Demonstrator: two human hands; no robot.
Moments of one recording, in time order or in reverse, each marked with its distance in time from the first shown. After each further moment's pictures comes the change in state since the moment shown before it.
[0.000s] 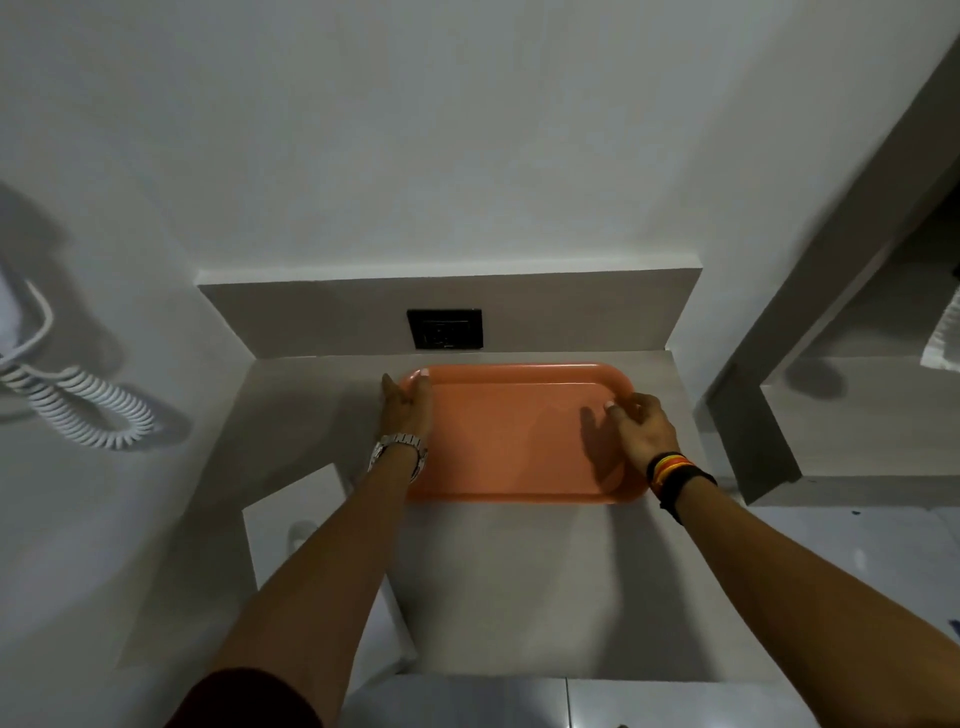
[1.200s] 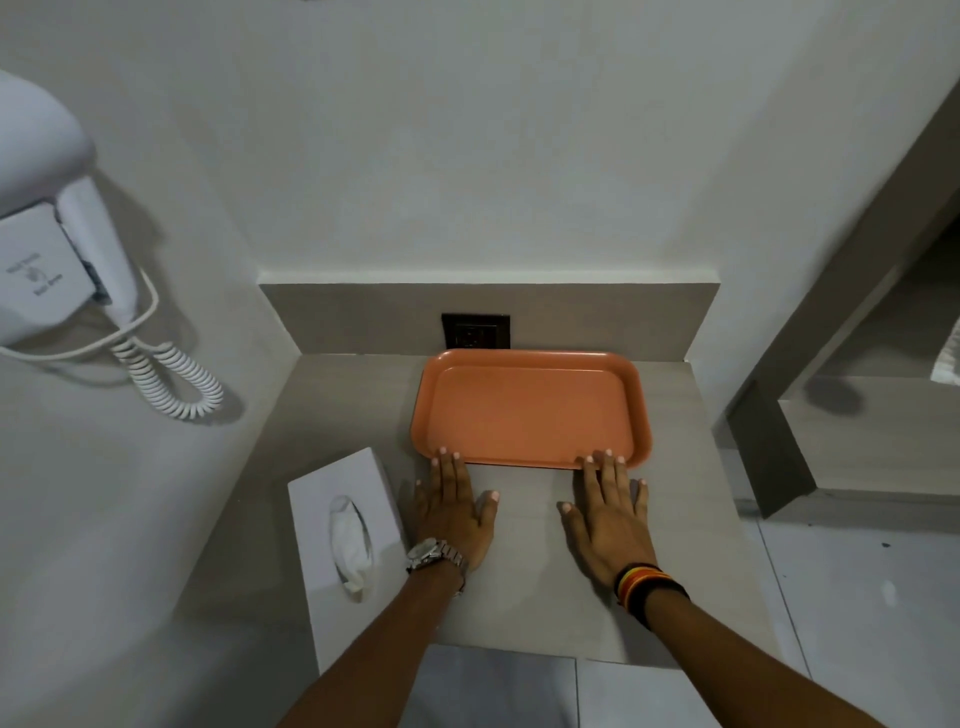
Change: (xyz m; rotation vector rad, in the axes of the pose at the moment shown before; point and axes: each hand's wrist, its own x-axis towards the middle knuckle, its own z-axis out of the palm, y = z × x) left_hand -0.096 -0.117 0.022 0.817 -0.077 0.380; right_hand -0.101 0.082 0.055 -0.806 -0.086 -0.531
